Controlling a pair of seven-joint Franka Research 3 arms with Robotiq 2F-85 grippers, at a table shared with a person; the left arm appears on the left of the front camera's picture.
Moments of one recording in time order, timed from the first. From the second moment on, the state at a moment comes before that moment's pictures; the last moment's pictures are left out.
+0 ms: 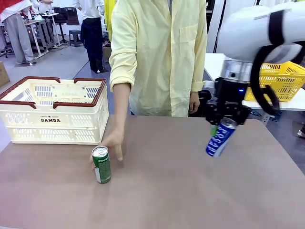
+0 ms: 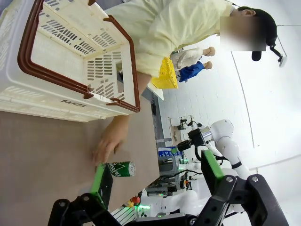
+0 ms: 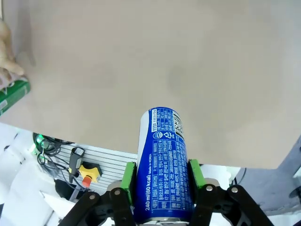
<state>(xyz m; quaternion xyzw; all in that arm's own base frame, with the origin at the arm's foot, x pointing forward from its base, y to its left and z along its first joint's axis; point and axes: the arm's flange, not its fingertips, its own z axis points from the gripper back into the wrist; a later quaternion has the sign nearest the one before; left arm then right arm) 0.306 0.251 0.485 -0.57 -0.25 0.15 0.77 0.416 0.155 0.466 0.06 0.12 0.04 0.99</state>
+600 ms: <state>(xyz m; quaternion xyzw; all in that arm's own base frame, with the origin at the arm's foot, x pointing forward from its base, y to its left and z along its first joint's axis) 0.306 0.251 0.485 -0.57 -0.25 0.15 0.77 0.408 0.140 0.460 0.06 0.12 0.02 0.99</state>
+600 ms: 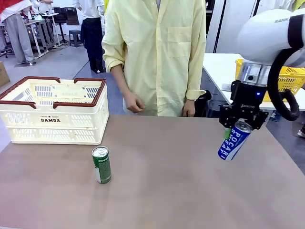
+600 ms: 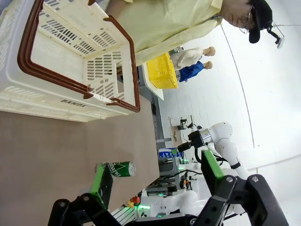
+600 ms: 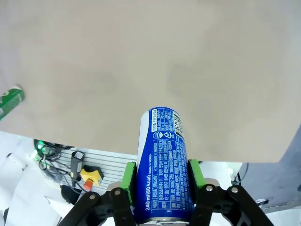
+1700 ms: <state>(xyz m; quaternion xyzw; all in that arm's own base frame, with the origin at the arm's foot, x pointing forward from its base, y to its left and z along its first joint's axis) 0.306 0.251 0.485 -0.57 -0.25 0.15 0.77 0.507 0.445 0.374 0.01 0.12 0.15 0.98</state>
